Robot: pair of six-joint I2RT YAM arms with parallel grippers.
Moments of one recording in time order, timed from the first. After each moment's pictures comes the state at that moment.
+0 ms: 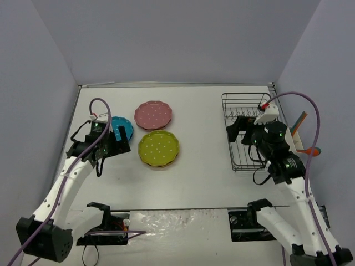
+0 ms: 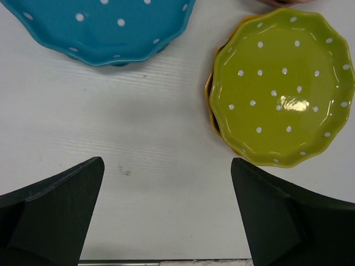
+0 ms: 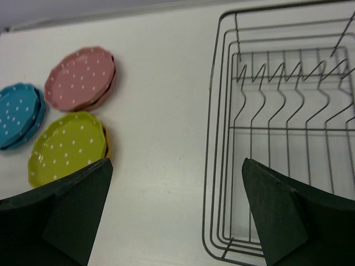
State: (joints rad) left arm -0.22 0.97 0.94 -0.80 -0.10 -0.40; right arm 0.24 0.71 0.90 -0.48 0.02 0.27
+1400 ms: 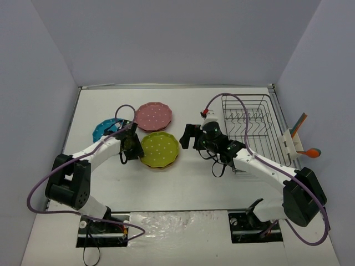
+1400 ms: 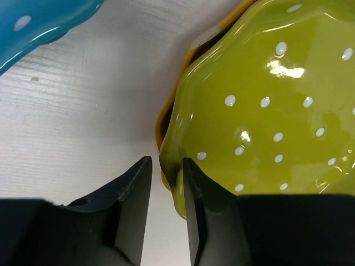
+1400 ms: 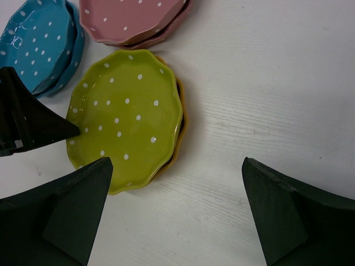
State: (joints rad) left arm -0.34 1.53 0.93 -0.54 0.00 -0.71; right arm 0.67 1.33 0.81 -0.04 0.09 0.56
